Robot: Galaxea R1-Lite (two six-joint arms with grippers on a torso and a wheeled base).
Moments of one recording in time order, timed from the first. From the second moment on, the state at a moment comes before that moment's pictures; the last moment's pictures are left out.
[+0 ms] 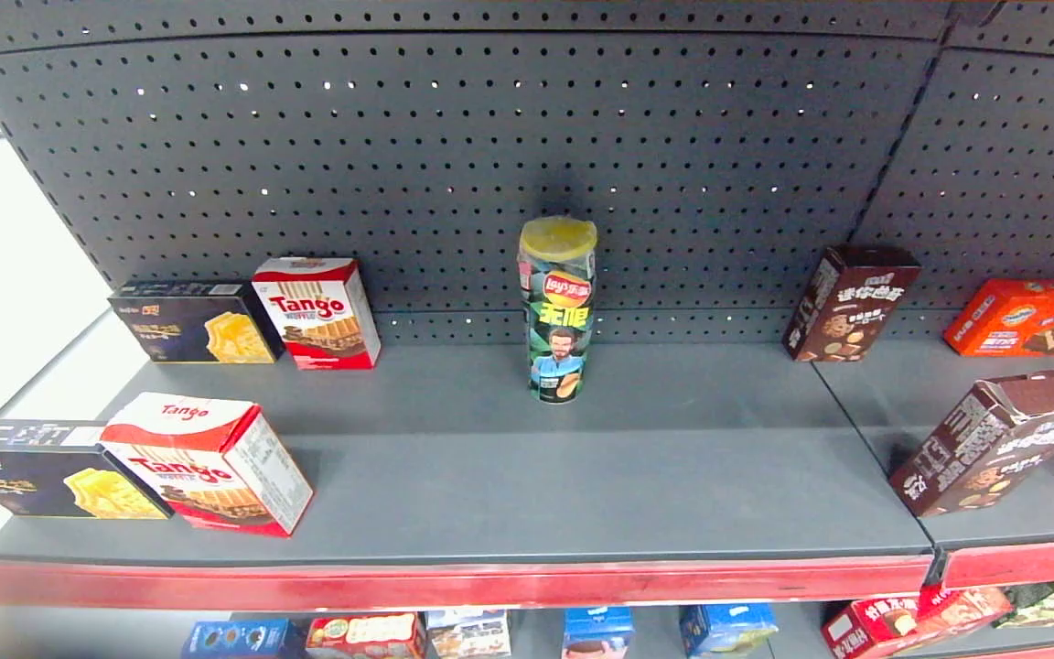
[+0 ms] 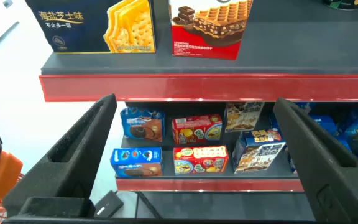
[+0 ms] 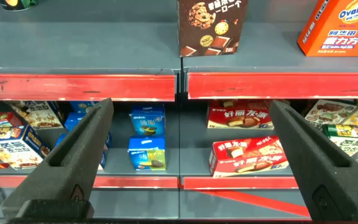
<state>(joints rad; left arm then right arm) 0.00 0.00 0.00 0.00 0.02 -0.01 0.02 0.00 0.00 0.00 0.00 0.00</state>
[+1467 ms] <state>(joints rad) 0.00 0.00 0.00 0.00 0.02 -0.01 0.01 0.00 0.00 0.00 0.00 0.00</state>
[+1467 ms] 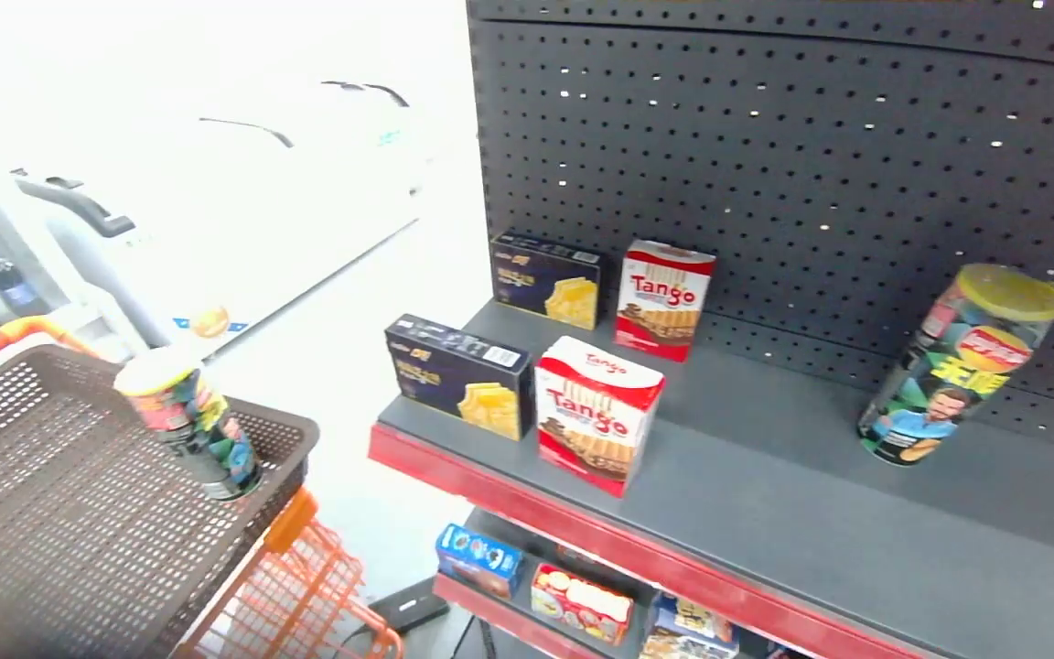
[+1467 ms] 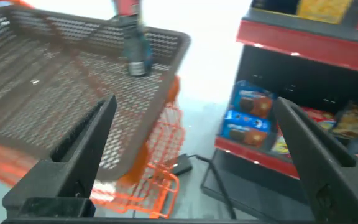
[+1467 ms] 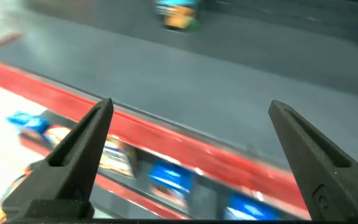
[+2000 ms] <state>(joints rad) 0.00 0.00 0.00 0.00 0.01 0.00 0.01 0.00 0.00 0.00 0.00 0.00</state>
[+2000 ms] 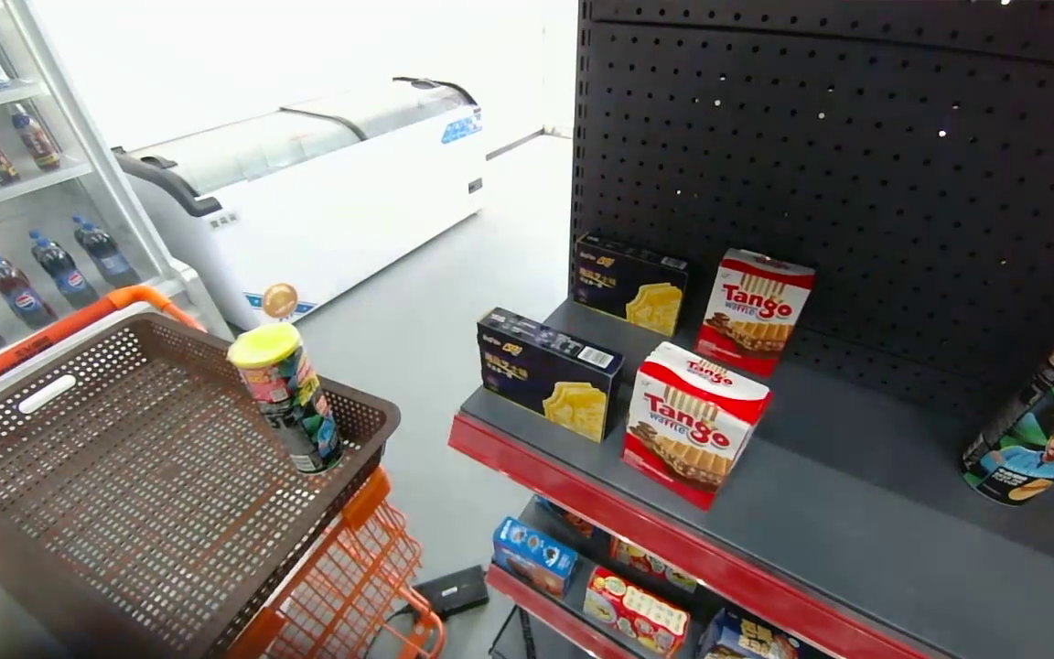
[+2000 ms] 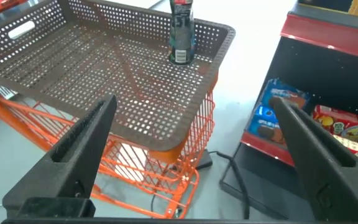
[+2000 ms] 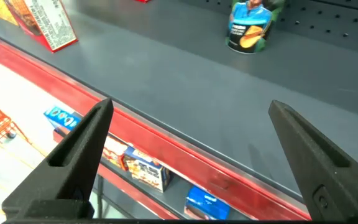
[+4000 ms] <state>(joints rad) 0.06 1.90 -0.43 -1.39 0.01 0.07 0.02 0.00 0.00 -0.01 0.00 0.00</state>
